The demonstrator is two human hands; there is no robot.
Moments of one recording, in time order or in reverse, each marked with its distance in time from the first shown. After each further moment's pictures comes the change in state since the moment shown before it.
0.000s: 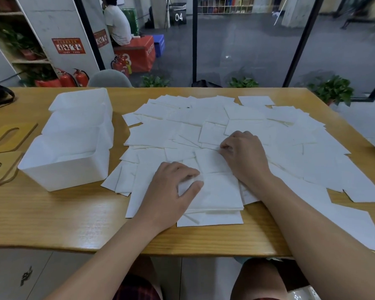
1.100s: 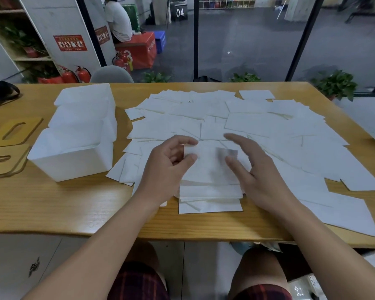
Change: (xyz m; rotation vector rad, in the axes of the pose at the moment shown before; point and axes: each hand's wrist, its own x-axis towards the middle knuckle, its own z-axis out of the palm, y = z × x) left_hand 0.019 0.015 -0.019 -0.593 0.104 -0.051; right_hand -0.081 -0.022 -0.050 0.519 -0.115 0.040
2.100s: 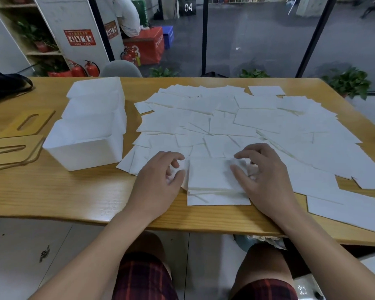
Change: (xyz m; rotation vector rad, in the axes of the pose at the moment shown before) left_hand -0.052 -0.016 -0.031 0.613 0.054 0.020; right_hand -0.020 0.007 0.020 -0.181 0.150 0.031
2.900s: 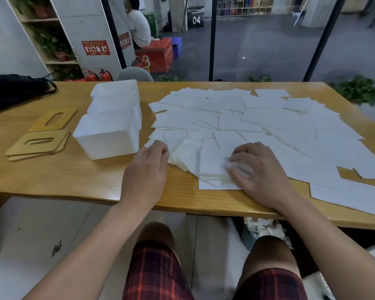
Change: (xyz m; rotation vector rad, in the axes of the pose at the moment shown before) left_hand -0.036 -0.011 -0.040 0.313 0.230 0.114; right_hand -0.013 -0.011 0.007 -0.063 -0.073 -0.340
